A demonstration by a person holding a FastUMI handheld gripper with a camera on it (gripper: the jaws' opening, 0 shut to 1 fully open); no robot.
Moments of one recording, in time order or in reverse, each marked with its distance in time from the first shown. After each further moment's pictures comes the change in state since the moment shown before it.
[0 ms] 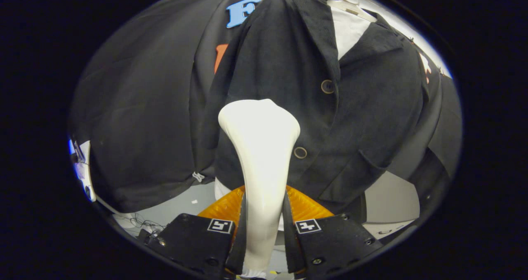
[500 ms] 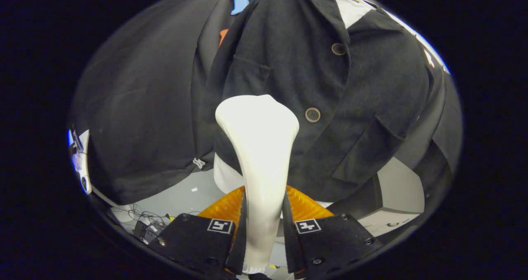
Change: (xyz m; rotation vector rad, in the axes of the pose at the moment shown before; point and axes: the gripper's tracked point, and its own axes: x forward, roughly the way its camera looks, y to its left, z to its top) arm 0.023 0.006 -0.062 -0.012 0.094 0.012
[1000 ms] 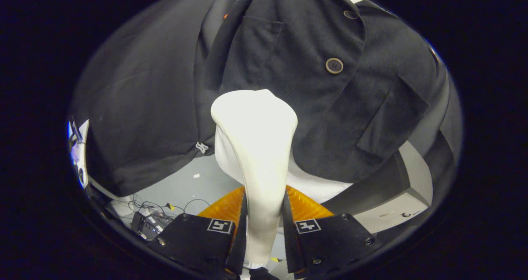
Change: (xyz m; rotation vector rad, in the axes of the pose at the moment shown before) arm 0.032 0.014 -0.060 -0.002 0.105 0.028
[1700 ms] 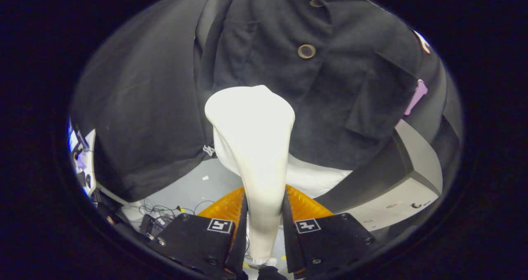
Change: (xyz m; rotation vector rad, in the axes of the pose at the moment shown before) arm -0.034 -0.028 -0.013 0.100 -0.052 0.079
